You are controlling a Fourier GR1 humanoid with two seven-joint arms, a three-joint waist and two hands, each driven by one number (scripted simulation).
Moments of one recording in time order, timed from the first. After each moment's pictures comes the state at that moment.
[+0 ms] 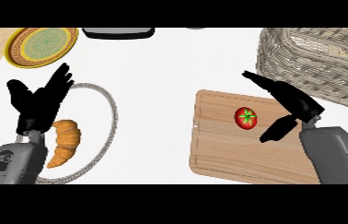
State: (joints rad) left arm -0.23 0.34 0.07 -1.34 0.15 0.01 0.20; right arm -0.35 -0.35 0.03 -1.34 0.61 0.48 -0.13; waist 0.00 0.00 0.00
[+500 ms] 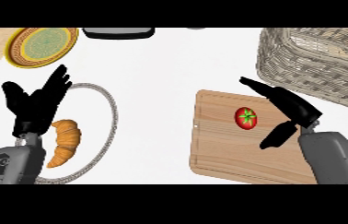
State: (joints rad) left arm -0.21 0.32 0.11 -1.38 0.12 -0.02 0.22; right arm -0.32 -0.33 0.02 -1.34 0.62 0.51 -0.22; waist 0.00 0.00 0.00
